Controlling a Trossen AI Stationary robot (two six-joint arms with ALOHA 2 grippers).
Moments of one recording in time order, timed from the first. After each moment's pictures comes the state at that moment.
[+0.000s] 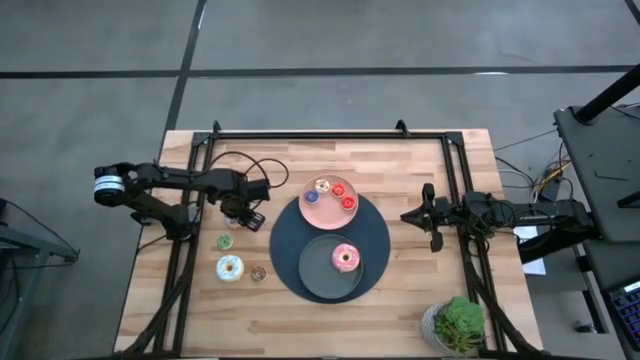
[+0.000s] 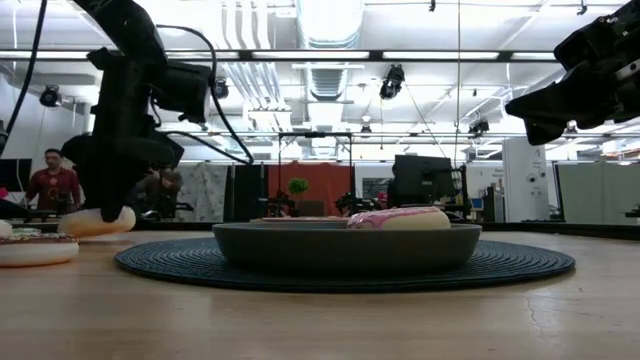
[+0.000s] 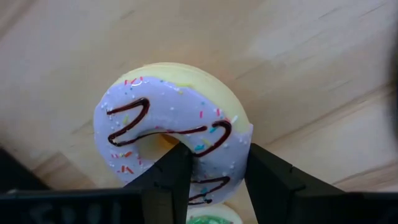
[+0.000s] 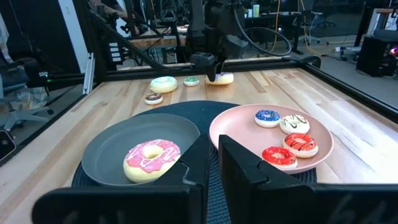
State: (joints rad) left arm 0.25 1.35 0.72 -0.94 0.01 -0.75; right arm 0.02 0.12 0.01 0.01 0.00 0.11
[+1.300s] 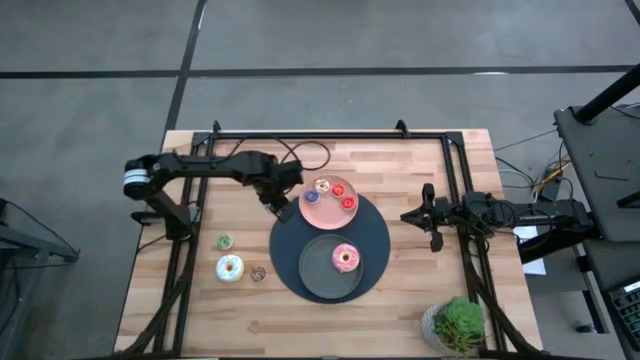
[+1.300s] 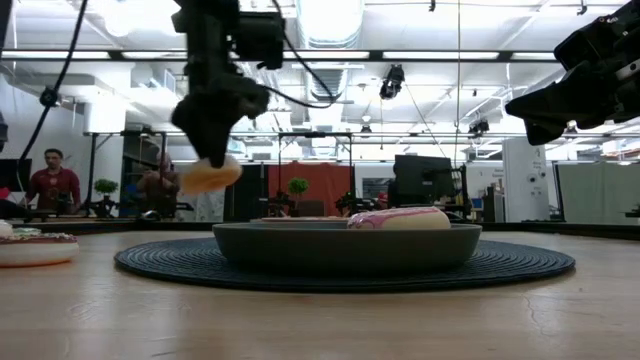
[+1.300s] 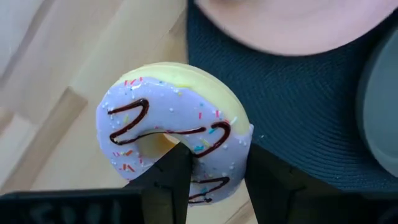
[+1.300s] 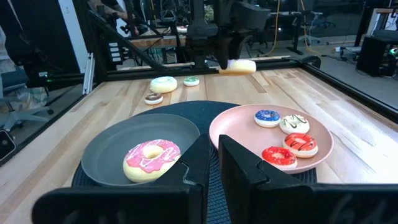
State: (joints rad) left arm 0.22 1.58 1.24 -1.04 0.01 -0.47; right arm 0.02 0.12 0.01 0.01 0.00 0.11
